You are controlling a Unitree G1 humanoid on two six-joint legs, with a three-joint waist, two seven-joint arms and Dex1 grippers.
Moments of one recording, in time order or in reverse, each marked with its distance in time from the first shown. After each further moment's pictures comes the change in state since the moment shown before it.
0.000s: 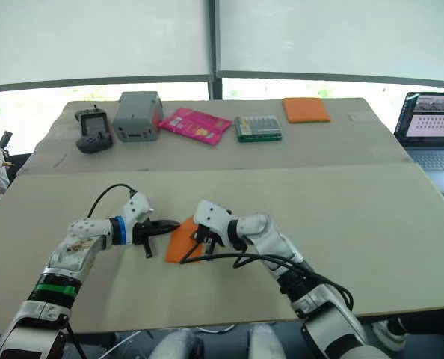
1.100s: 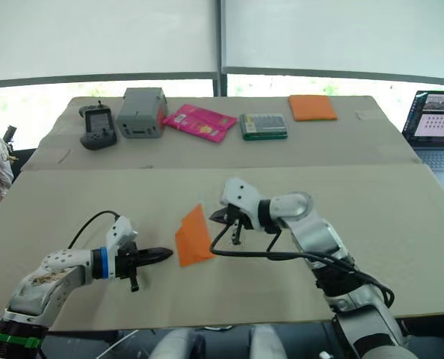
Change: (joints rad) left arm 0.237 0.073 0.078 -0.400 -0.252 0.329 0.063; right arm 0.032 -0.227 -0.205 -0.368 0.168 0.185 0.103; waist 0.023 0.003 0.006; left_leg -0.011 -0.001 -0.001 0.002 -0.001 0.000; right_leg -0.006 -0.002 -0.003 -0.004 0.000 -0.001
